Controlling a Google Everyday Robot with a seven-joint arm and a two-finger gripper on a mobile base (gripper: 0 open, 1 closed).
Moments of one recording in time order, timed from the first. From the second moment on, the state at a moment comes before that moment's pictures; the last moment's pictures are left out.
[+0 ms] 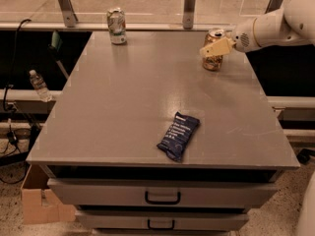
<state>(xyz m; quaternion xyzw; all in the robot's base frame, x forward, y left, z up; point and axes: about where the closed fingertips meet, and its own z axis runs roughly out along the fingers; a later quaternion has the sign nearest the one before) 0.751 -0.192 0.894 -0.35 0.81 0.18 0.44</state>
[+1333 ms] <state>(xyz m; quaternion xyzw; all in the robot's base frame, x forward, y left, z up) 0.666 -0.141 0.923 -0.62 0.71 0.13 0.31</state>
